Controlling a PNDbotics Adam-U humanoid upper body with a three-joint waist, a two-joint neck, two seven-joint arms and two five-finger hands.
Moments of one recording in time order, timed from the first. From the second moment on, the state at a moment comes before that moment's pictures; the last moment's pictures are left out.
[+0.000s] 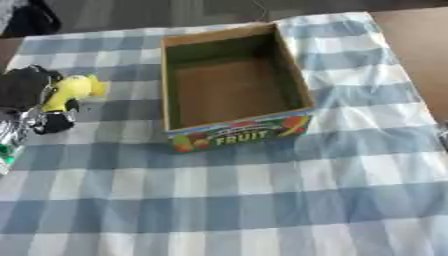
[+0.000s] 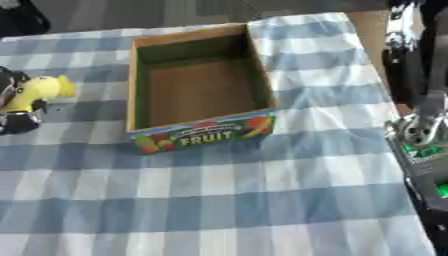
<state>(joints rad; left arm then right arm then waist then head) -0.91 0.48 -0.38 -1.23 -1.02 0.38 -0.15 -0.31 -0.58 -0.11 -1.99 0.30 -0.12 -0.51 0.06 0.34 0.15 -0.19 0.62</state>
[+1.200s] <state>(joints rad) -1.12 0.28 -0.36 -1.41 -1.09 0.33 -0.05 -0.34 -0.59 -0.10 -1.99 0.28 -0.13 -0.51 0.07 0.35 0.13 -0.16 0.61</state>
